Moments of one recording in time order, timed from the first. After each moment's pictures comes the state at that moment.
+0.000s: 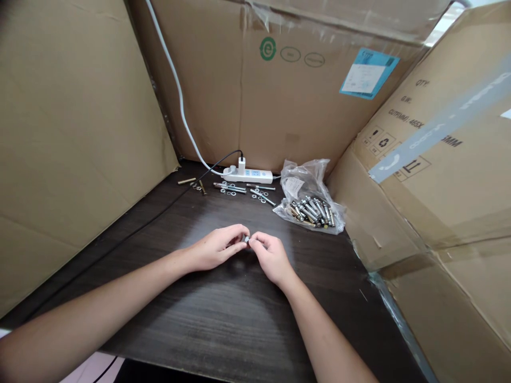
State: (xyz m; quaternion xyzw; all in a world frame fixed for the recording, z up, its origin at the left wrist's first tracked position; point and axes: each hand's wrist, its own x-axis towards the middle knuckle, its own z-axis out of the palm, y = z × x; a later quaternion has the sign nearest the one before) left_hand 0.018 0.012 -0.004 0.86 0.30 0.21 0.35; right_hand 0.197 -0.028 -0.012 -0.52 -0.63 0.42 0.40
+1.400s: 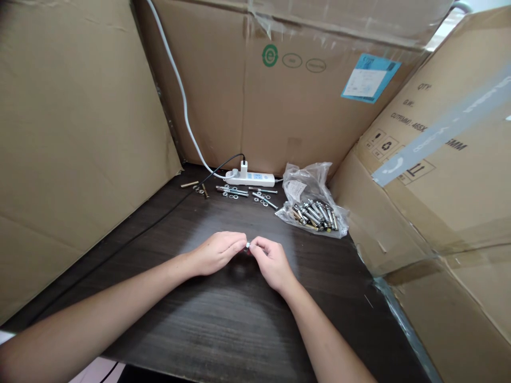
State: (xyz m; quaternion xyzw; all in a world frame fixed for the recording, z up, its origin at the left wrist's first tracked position) left_hand 0.017 0.014 -0.003 0.88 0.30 0.20 0.30; right_hand 0.193 -0.031 -0.012 -0.52 -0.65 0.40 0.39
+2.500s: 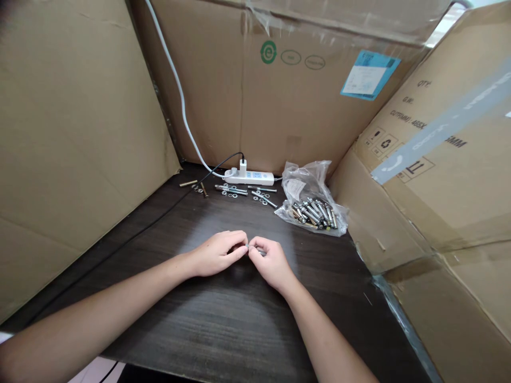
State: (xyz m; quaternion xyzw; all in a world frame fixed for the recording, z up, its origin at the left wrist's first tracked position) left_hand 0.018 0.011 -0.003 0.89 0.29 0.20 0.29; right_hand 0.194 -0.030 -0.019 -0.51 -0.66 0.41 0.38
